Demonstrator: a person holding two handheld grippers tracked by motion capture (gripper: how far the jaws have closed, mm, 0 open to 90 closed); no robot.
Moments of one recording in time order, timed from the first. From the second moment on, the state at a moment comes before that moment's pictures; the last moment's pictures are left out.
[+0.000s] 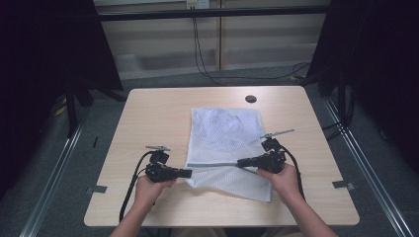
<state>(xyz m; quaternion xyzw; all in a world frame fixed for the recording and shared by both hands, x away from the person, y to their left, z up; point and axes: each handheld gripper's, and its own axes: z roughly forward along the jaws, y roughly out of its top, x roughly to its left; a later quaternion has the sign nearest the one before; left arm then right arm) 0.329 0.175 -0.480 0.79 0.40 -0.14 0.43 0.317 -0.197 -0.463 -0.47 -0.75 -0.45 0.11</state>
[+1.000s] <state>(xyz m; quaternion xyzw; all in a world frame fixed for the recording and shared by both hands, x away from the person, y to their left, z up) 0.329 0.176 -0.481 0.79 0.41 -0.15 0.43 0.310 -0.211 -0.462 -0.48 -0.75 -0.44 0.11</state>
